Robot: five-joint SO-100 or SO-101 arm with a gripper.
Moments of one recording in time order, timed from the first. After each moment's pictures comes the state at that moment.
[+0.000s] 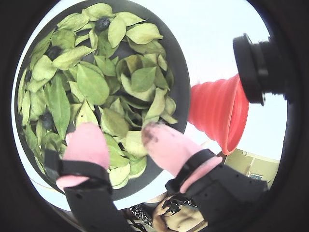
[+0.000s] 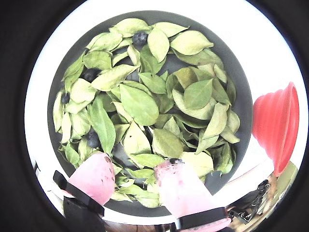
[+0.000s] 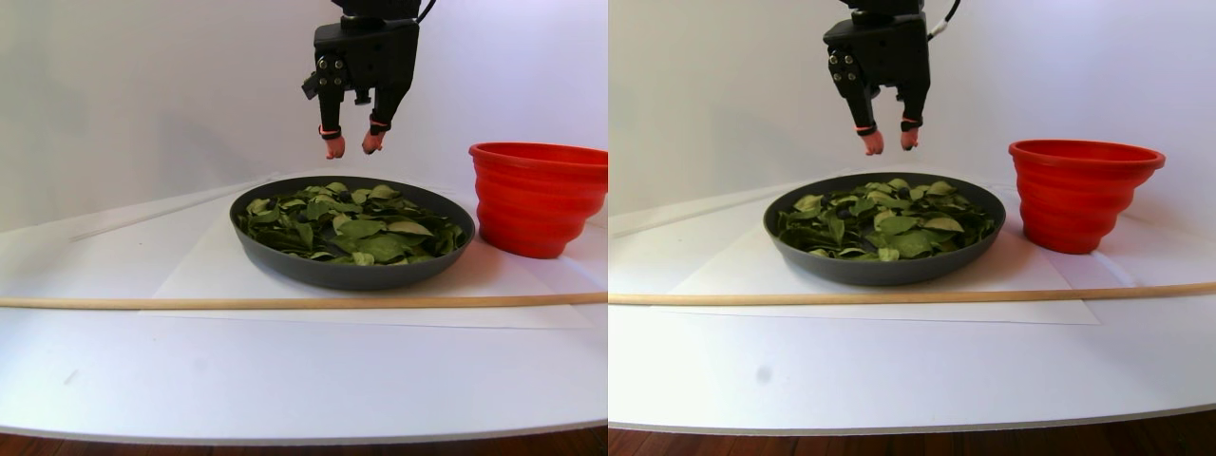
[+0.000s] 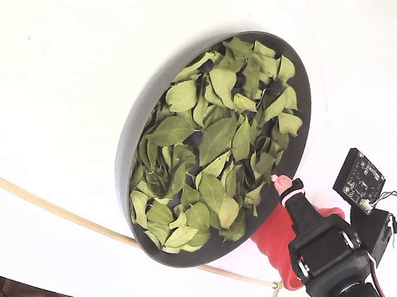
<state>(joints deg) 14.7 108.5 130.3 0.8 -97.6</state>
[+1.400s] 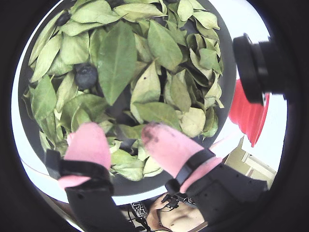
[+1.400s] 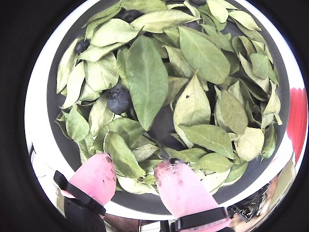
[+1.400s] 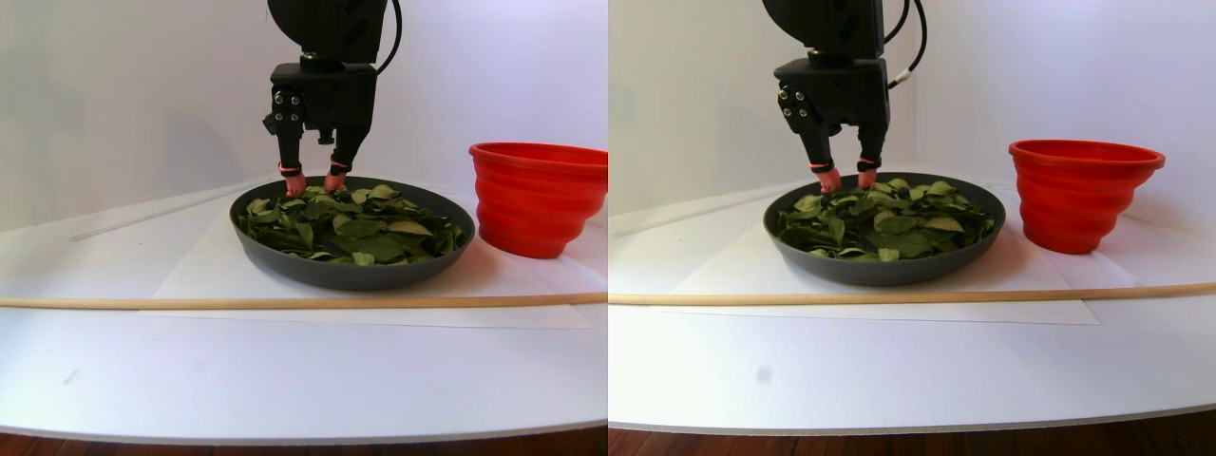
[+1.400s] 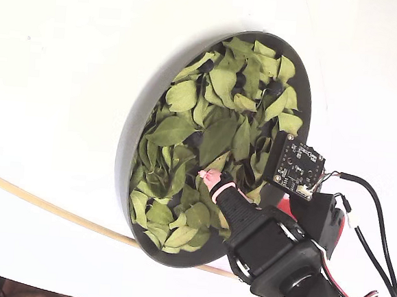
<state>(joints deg) 7.3 101.0 133.2 -1.7 -95.9</state>
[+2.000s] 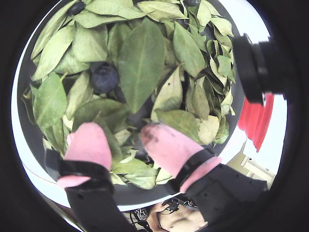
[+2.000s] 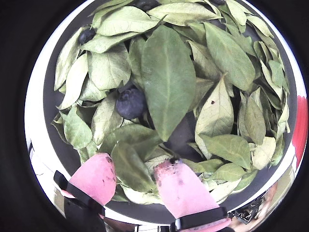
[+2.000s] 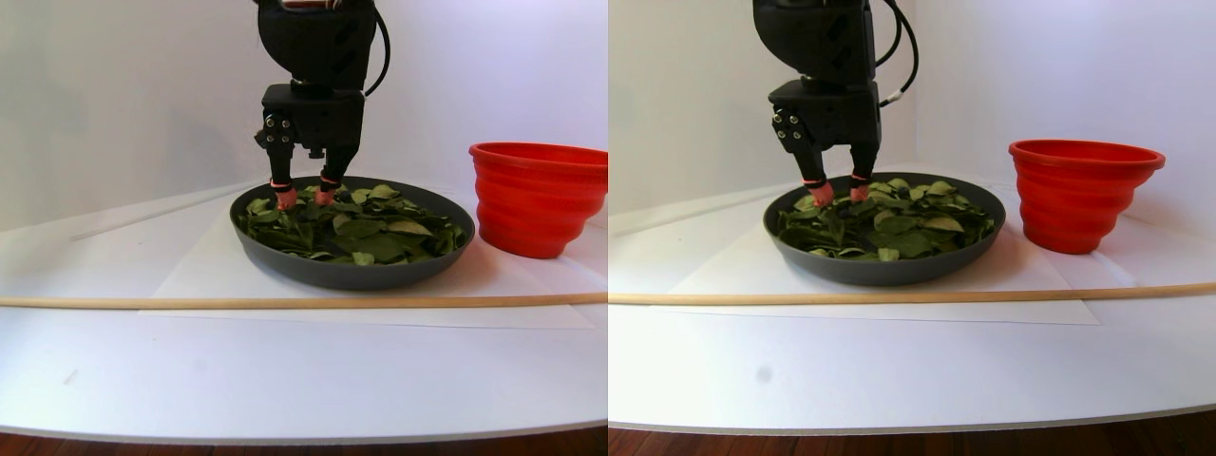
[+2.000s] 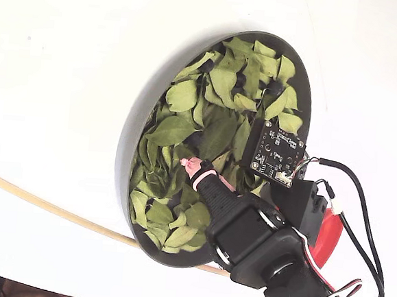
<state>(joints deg) 5.6 94.0 131.0 -6.7 -95.9</state>
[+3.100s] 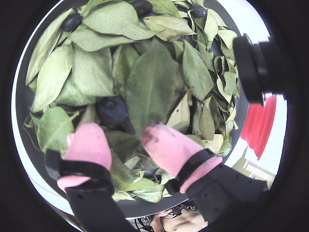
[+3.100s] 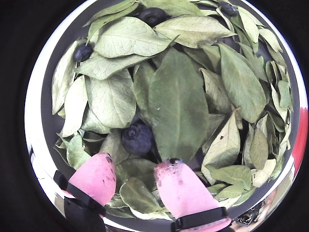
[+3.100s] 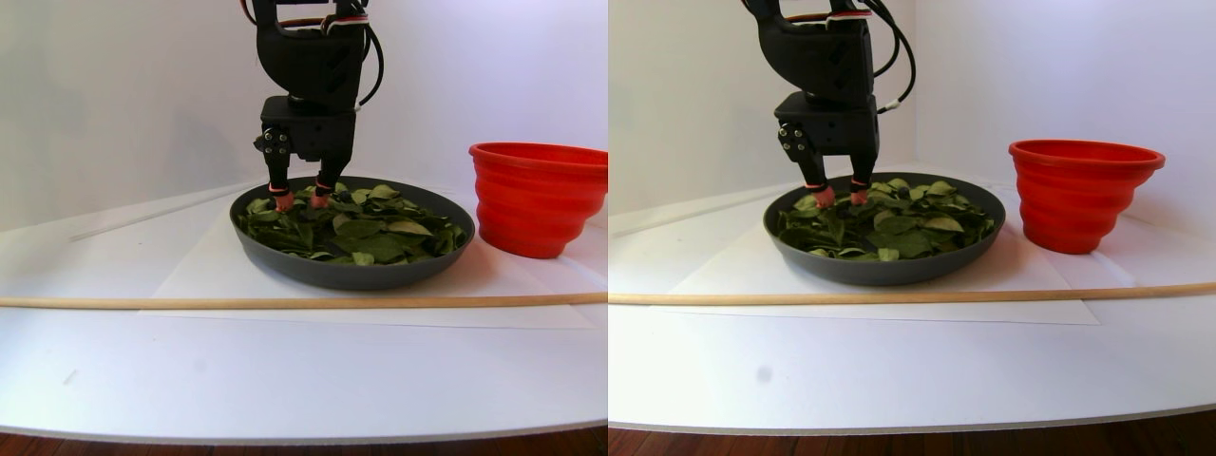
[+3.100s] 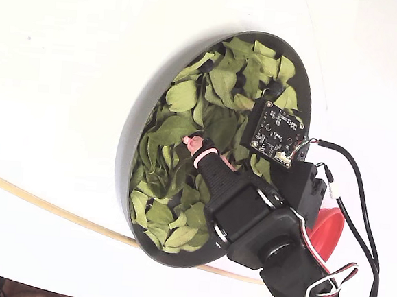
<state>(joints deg) 4.7 88.2 126.4 -10.7 -95.0</state>
